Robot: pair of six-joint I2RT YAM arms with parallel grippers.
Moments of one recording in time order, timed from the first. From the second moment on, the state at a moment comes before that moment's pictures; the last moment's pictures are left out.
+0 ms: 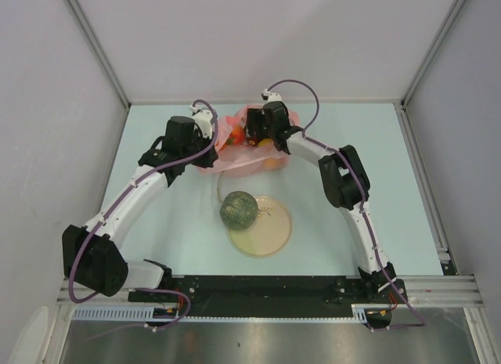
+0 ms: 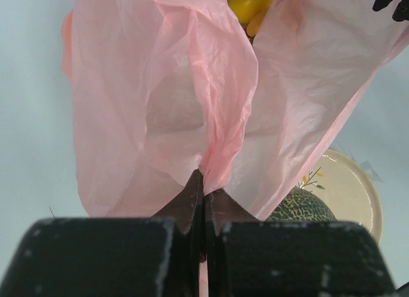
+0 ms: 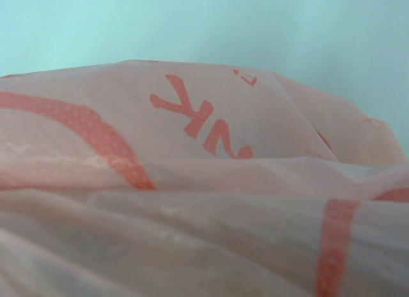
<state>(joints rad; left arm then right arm) -0.35 1.33 1.14 -0.45 0.14 -0.08 0.53 2.40 1.90 0.03 0.04 0.40</state>
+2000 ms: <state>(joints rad) -0.35 1.37 1.20 -0.37 0.17 -0.08 0.69 1.33 0.92 -0.20 -0.45 -0.21</state>
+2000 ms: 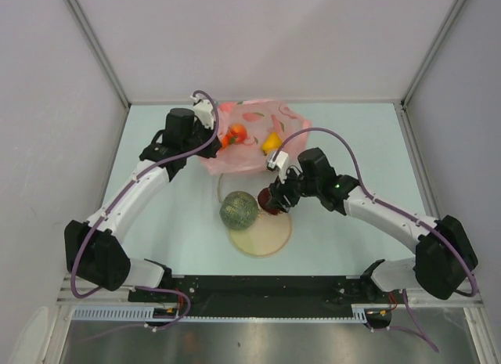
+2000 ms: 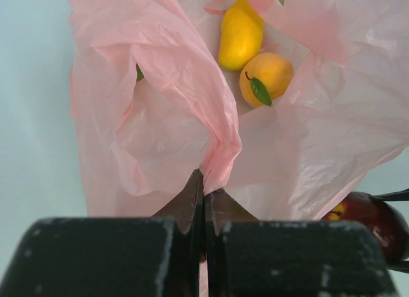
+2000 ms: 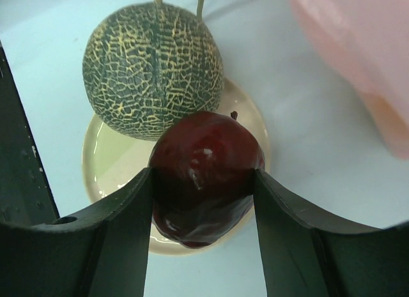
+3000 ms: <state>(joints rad) -0.36 1.33 1.17 -0.37 0.20 -0.09 0.74 1.55 0.86 0.02 -0.42 -0.08</state>
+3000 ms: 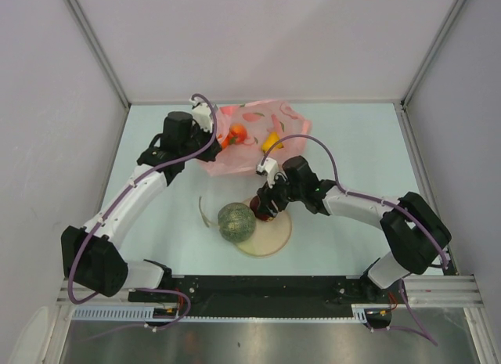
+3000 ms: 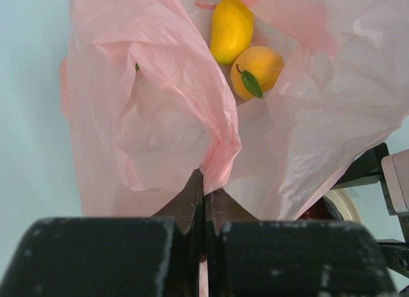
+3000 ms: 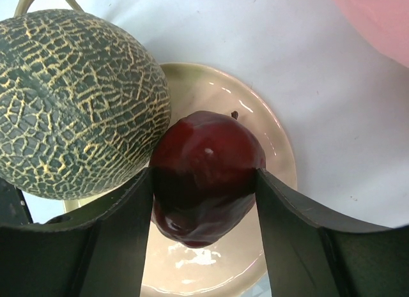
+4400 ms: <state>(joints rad) -0.36 1.29 1.11 -0.41 0.18 -0.03 0.62 1.75 1.16 -0.04 -0.18 0.18</state>
